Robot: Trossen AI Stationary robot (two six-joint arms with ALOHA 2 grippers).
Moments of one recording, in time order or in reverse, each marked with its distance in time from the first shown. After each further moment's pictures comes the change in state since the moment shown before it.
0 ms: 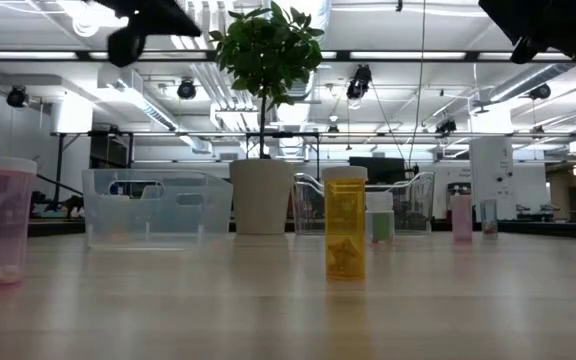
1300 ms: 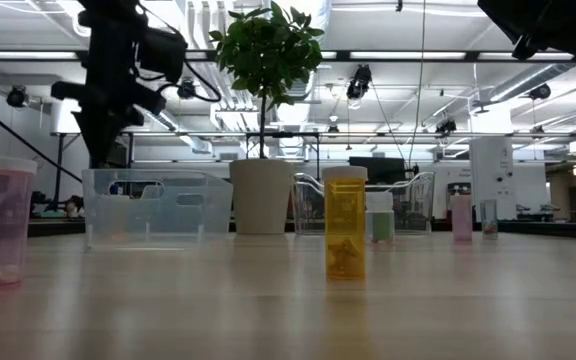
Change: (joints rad) left arm 0.529 0.403 0.152 -0.903 0.214 1.082; right arm -0.001 0.001 0.004 -0.010 0.002 -0.095
